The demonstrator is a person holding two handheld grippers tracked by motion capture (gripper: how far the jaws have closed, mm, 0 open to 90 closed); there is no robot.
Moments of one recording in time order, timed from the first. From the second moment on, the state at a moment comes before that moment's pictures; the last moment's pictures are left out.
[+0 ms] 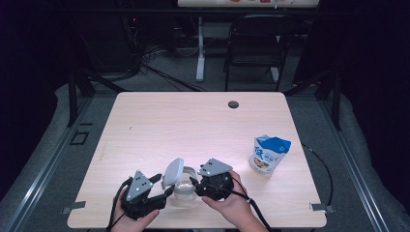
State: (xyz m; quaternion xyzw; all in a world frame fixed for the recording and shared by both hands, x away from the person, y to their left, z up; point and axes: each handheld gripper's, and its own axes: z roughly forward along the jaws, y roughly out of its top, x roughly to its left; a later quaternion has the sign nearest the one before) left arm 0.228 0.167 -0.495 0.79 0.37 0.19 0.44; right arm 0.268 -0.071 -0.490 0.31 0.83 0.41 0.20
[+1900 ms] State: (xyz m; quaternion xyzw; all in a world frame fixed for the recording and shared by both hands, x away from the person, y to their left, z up) left arm 0.226 0.185 -0.498 0.78 0.38 0.20 0.45; right arm 0.268 -0.071 -0.496 0.32 0.83 0.42 0.20
